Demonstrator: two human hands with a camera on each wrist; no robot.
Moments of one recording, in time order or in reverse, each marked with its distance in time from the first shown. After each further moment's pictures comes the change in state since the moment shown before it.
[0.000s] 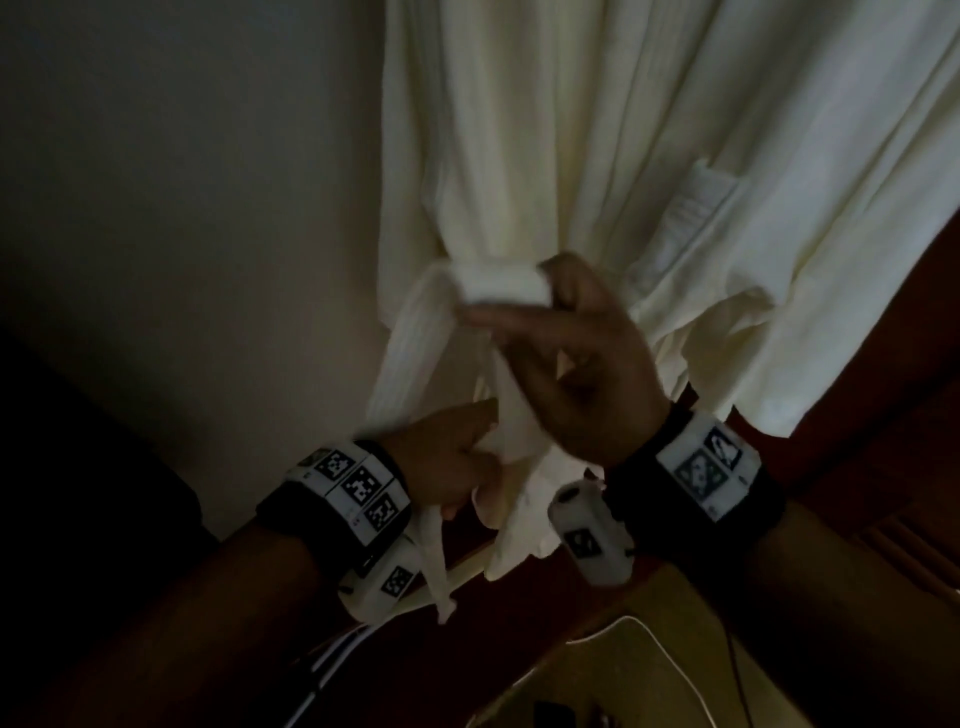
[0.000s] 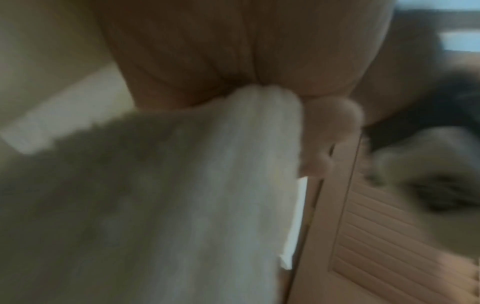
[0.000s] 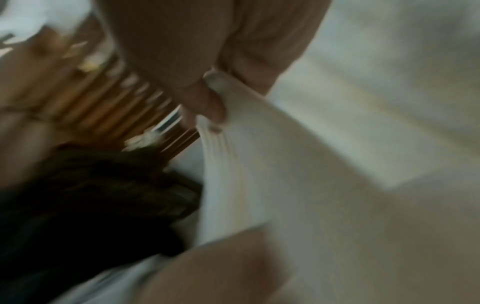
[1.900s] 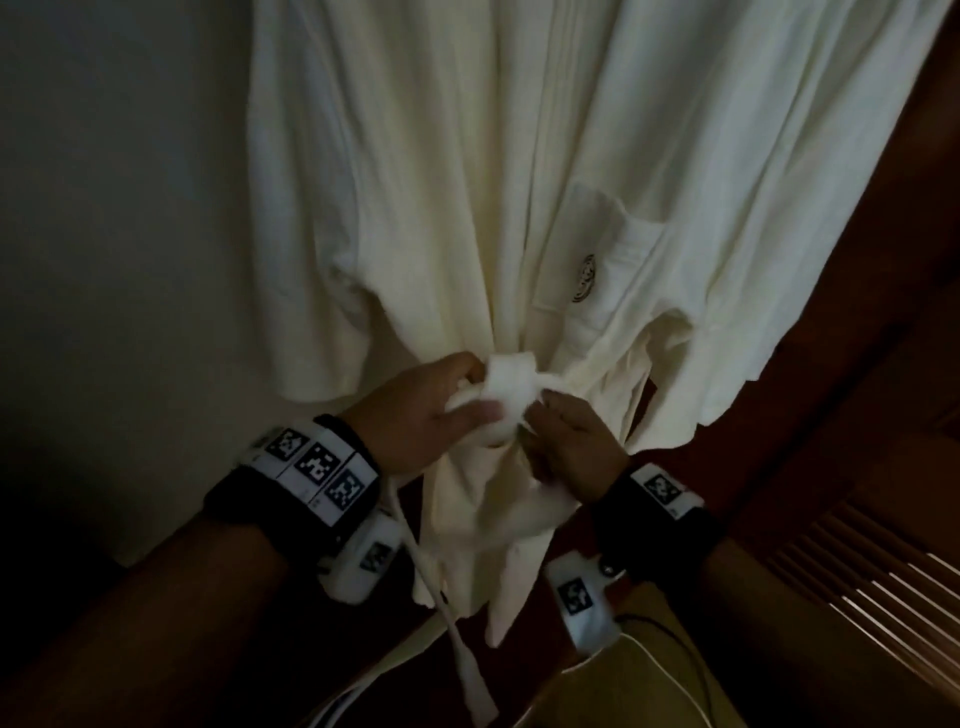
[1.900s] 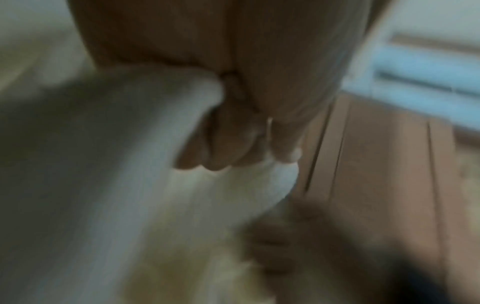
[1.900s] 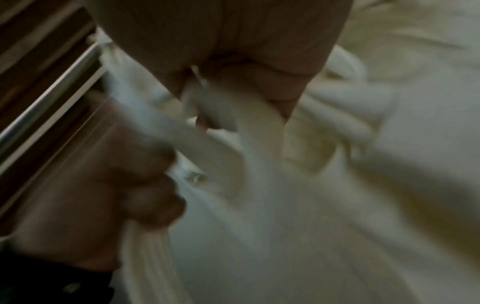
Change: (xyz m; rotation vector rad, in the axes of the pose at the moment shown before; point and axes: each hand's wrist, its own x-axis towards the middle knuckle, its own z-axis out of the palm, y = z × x) left_hand 0.040 0.035 -0.042 0.318 0.243 0.308; right_hand -0.066 0.072 -0.008 0.285 -0.003 0.906
